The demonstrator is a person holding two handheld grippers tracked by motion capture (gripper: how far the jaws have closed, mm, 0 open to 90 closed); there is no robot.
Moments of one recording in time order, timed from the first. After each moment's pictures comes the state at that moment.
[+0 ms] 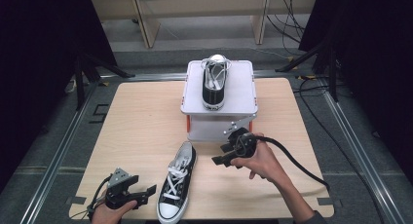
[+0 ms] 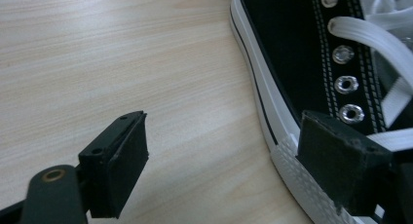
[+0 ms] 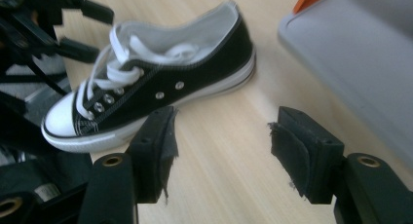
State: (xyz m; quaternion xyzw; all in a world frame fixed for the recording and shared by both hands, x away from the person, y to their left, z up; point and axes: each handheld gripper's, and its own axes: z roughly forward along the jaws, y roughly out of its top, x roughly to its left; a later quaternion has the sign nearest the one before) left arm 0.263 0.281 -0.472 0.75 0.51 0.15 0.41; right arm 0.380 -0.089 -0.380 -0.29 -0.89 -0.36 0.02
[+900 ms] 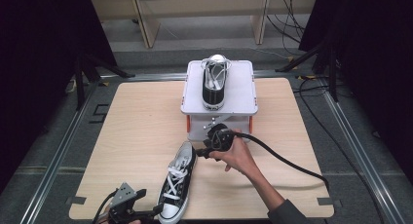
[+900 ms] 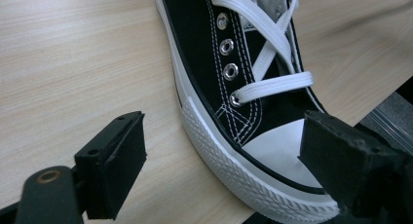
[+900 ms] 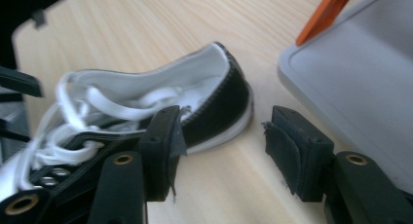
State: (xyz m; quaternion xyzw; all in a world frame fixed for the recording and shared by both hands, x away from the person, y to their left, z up) left arm 0.223 0.255 -0.464 0.77 0.46 0.11 0.43; right arm 0.411 -0.035 -0.407 -0.31 -0.88 -0.37 0.01
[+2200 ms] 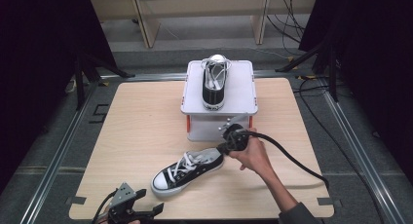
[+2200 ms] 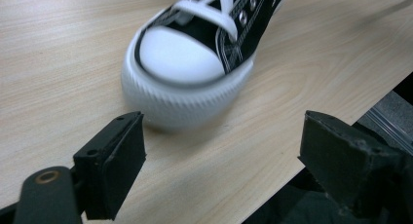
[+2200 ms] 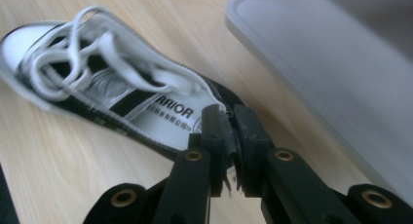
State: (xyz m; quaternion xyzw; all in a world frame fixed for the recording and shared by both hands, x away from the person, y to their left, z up) left arm 0.223 0.257 -0.464 0.77 0.46 0.11 0.43; right arm 0.406 -0.079 -0.401 -0.33 -0.89 -0.30 -0.03
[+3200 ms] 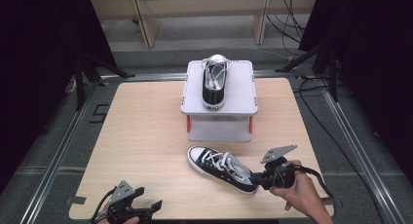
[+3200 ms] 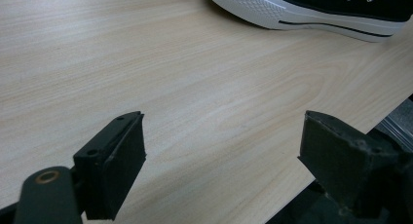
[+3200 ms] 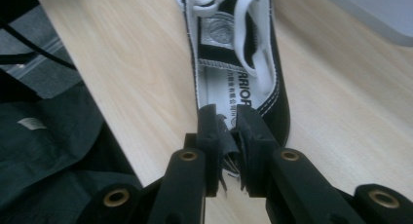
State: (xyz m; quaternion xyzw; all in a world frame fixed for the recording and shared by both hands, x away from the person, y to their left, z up) left arm 0.230 0.262 -0.467 0.76 0.48 0.12 0.42; right arm 0.307 -0.174 -0.397 -0.35 -0.88 -0.32 0.00
